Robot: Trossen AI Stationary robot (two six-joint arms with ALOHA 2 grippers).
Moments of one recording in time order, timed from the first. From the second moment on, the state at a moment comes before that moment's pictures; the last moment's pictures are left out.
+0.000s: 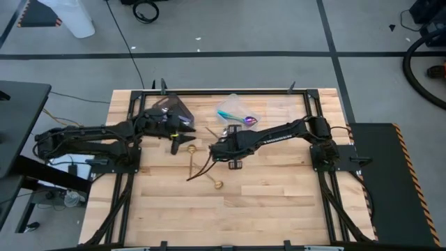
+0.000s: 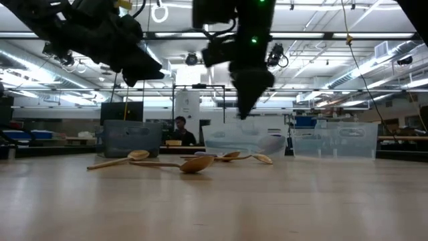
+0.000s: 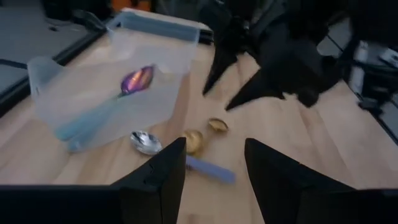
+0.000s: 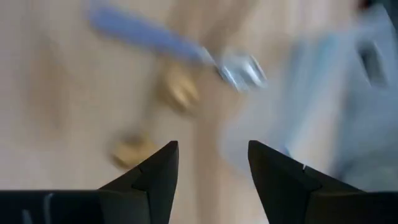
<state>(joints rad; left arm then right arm) 0.33 0.97 0.43 0.20 0.26 -0.08 0.10 2.07 1.72 -1.10 0.48 0.07</state>
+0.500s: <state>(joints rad) 0.12 1.24 0.51 0.35 0.01 -0.30 0.10 1.92 1.72 -1.44 0.85 0.27</state>
